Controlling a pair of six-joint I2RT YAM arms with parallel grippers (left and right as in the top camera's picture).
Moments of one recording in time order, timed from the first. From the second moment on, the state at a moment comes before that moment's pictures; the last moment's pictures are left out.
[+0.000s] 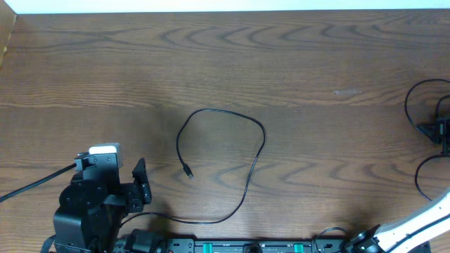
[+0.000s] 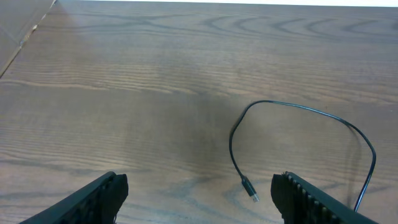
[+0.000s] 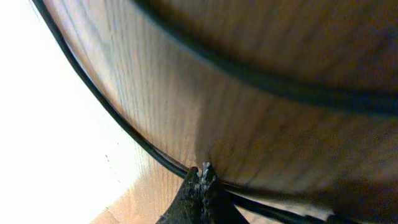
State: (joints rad) left arm -0.22 0.55 1.12 -1.20 -0.22 -0.15; right arm -0.88 2.23 1.50 -0.79 -0.72 0.36
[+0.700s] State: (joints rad) left arm -0.22 0.55 1.12 -1.20 -0.18 -0.15; right arm -0.67 1.86 1.48 -0.83 -0.40 0.17
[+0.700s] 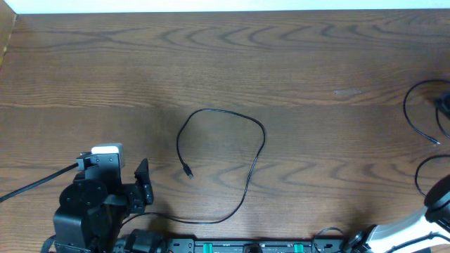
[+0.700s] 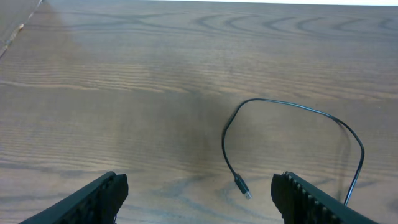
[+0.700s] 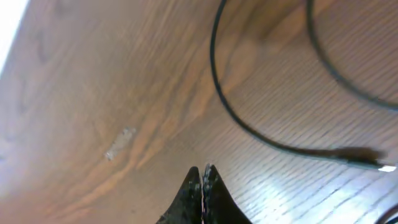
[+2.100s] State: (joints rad) left arm -0.22 0.55 1.12 -1.21 -0.18 -0.15; right arm -0.56 1.88 1.04 -1.04 0.22 0.79
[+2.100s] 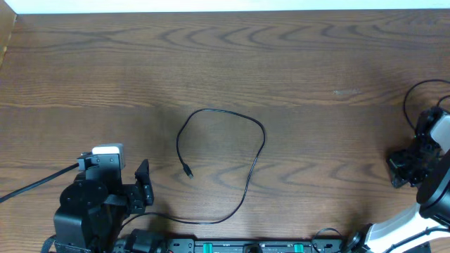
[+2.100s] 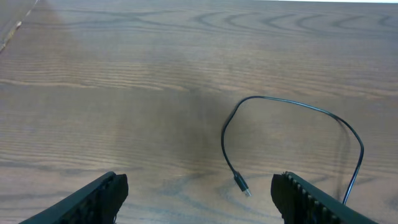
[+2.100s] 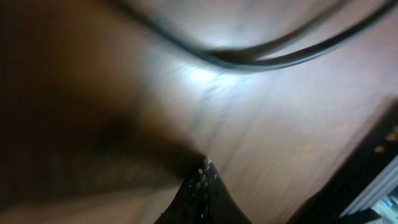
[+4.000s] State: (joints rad) left arm -0.22 0.55 1.12 -1.29 -0.17 -0.15; right arm -0.84 1.89 1.00 -0.08 -0.30 0.24
